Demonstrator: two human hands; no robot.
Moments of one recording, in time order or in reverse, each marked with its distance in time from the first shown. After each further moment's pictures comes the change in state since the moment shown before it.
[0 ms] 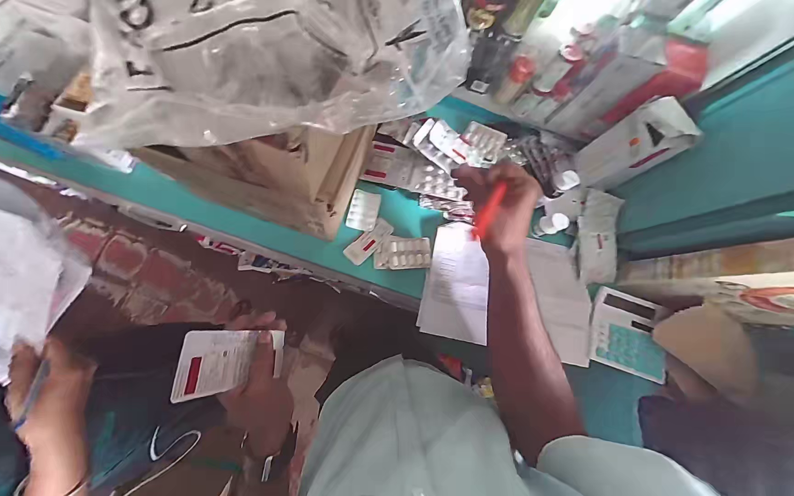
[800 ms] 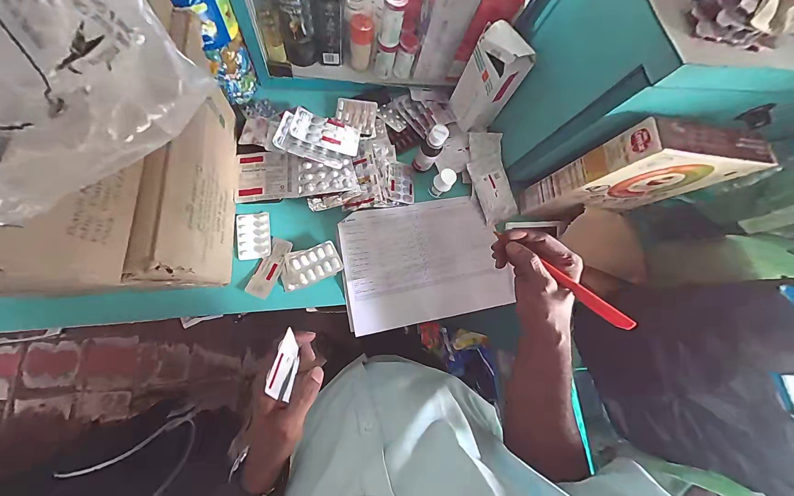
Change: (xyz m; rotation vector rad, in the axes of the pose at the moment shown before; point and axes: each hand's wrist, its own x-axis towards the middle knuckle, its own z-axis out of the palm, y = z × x) left_hand -0.041 -0.056 0.027 0.030 -0.846 -0.450; right_hand -0.158 0.004 -0.172 0.067 0.355 0.181
